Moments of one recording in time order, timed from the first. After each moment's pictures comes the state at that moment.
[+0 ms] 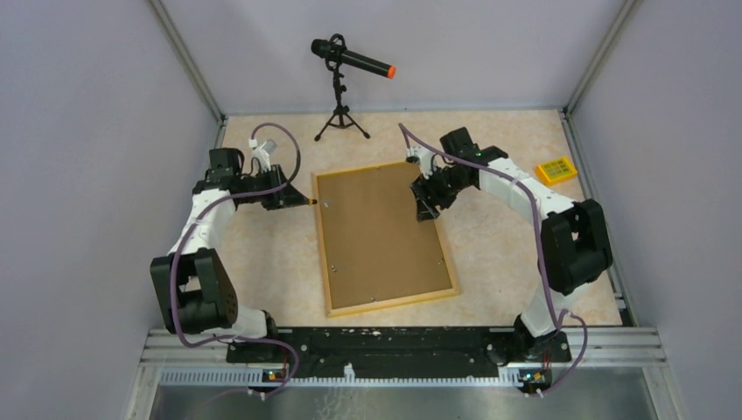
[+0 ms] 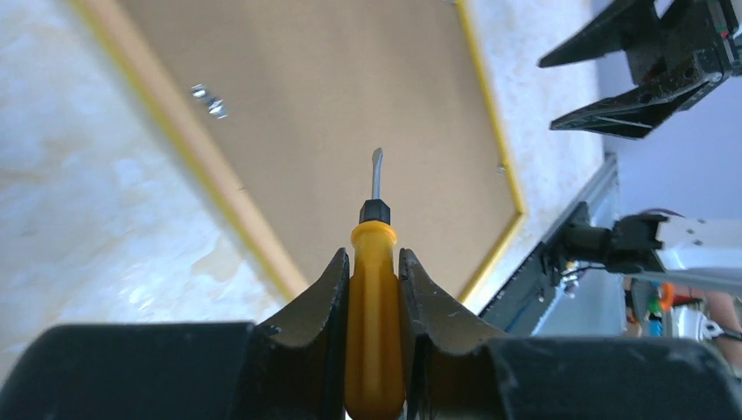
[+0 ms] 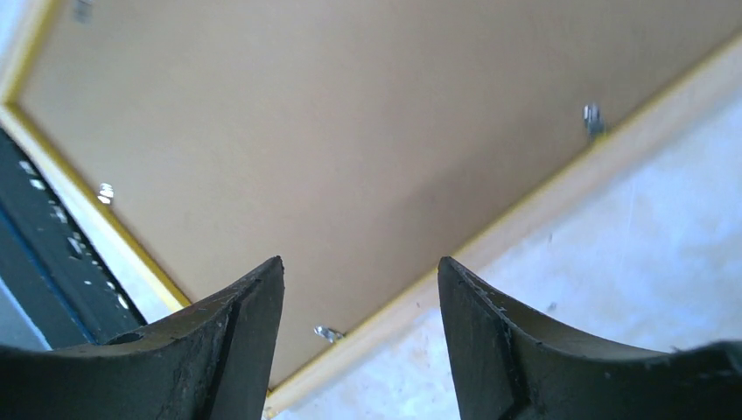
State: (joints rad) left arm 0.15 1.44 1.08 -0.59 0.95 -0.05; right arm 0.47 1.71 1.39 -0.74 -0.53 -0.35
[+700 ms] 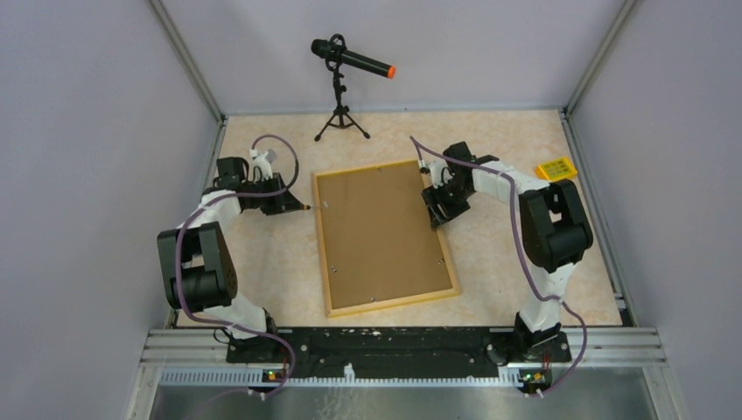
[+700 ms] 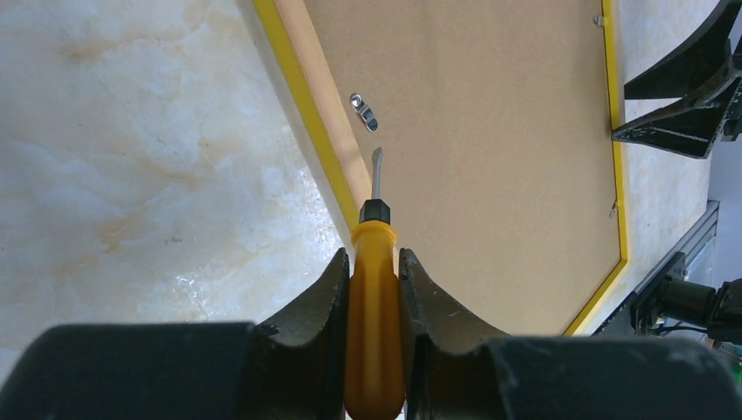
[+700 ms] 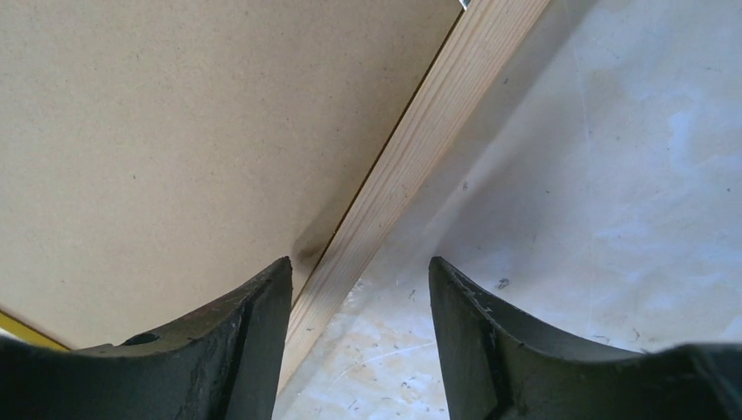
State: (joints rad) left arm 0.20 1.59 0.98 -0.37 0.78 -0.03; right arm 0.37 1.89 1.29 -0.67 -0.31 -0.21
